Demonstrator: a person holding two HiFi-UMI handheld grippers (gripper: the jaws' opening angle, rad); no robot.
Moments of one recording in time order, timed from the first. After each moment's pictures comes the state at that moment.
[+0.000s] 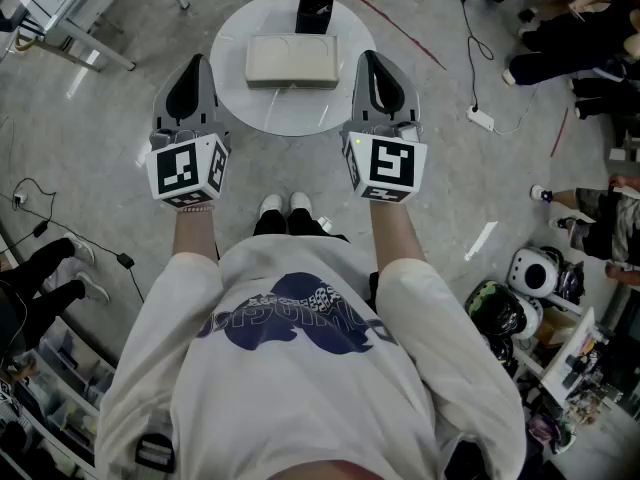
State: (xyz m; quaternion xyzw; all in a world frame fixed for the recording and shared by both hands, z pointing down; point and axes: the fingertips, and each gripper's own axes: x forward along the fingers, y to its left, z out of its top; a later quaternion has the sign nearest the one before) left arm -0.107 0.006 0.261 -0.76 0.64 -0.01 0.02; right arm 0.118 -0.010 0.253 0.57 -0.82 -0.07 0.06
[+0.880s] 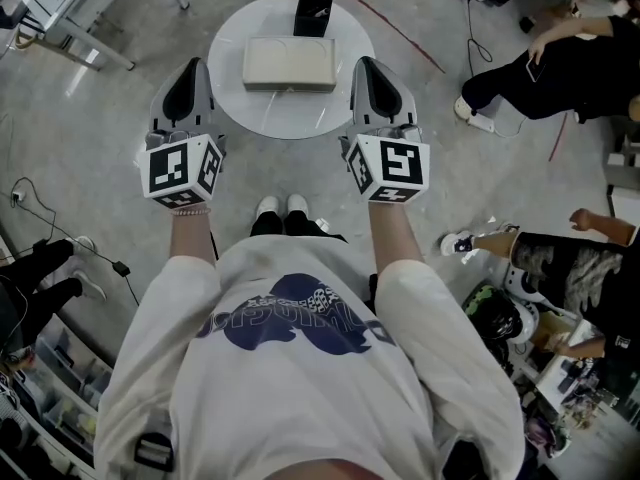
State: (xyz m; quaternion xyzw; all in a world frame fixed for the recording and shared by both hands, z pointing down) left arm -0.104 0.000 0.268 -0.77 0.64 0.00 -0.02; right arm 0.126 -0.017 0.268 0.55 -0.84 0.01 0.03
